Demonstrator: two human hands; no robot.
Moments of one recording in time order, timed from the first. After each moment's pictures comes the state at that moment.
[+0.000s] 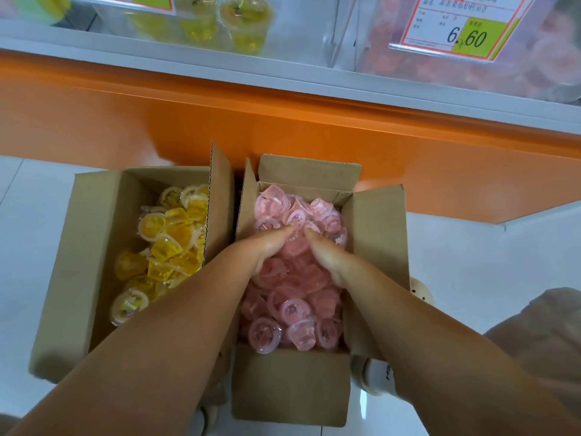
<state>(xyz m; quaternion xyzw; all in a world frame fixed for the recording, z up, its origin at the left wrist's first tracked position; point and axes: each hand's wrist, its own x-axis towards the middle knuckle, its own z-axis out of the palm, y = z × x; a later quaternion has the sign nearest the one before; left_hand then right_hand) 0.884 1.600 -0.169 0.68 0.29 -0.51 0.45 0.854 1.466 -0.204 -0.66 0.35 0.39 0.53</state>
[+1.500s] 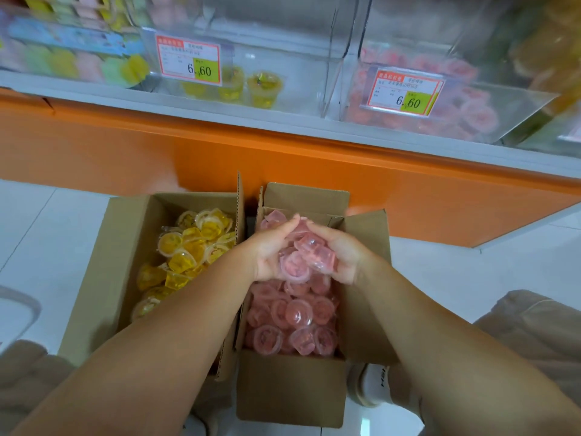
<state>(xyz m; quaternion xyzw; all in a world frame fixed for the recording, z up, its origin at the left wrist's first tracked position) 0.870 1.608 -0.093 0.54 0.23 -0.47 0.66 0.845 1.456 -0.099 -0.52 0.27 0.30 0.75</state>
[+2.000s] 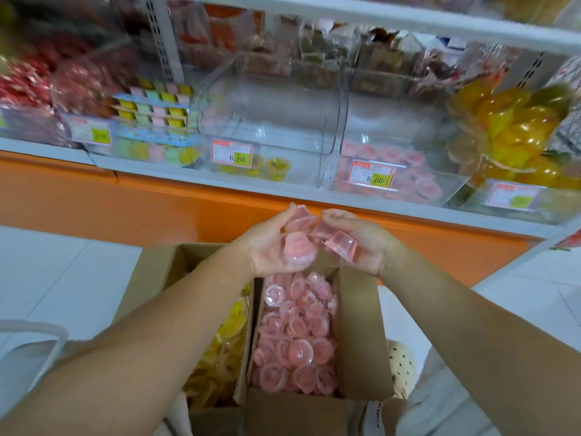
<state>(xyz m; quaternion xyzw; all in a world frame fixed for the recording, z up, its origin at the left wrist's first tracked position) 0.870 1.630 0.041 0.49 0.14 -0.39 0.77 0.843 1.458 0.065 -0.51 0.18 0.18 0.82</state>
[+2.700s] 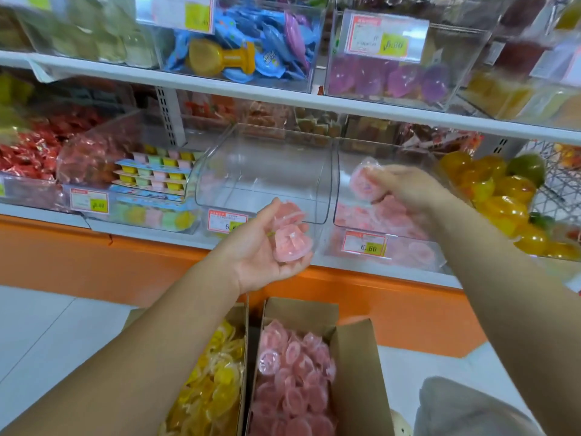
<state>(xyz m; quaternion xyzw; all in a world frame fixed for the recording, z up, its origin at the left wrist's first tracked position) 0.907 1.637 0.147 0.40 0.11 -0.33 0.85 0.934 1.395 0.201 -0.83 0.12 -0.03 0.54</state>
